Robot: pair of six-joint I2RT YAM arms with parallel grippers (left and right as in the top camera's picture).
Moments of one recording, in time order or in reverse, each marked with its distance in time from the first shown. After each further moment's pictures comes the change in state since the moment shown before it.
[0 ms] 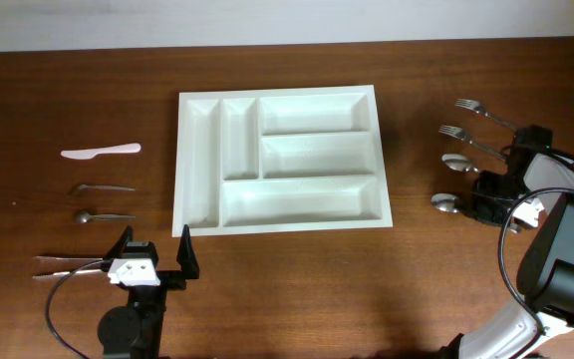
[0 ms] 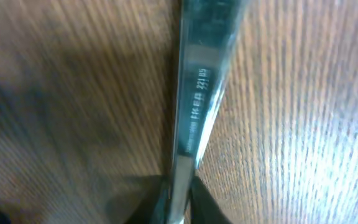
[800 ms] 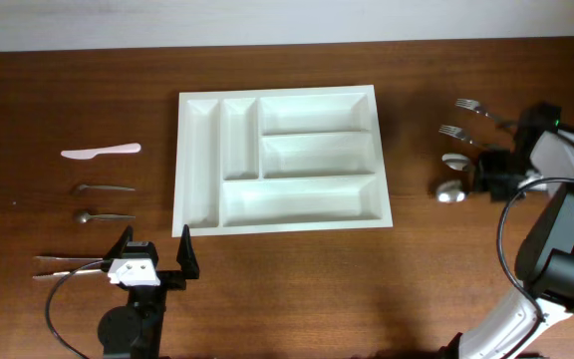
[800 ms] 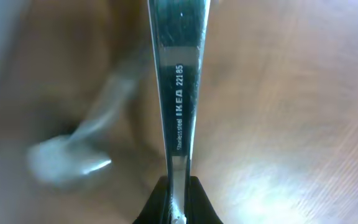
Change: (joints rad) left arm 0.000 0.000 0.000 0.000 0.000 0.000; right arm 0.026 0.074 0.282 -0.105 -0.034 -0.383
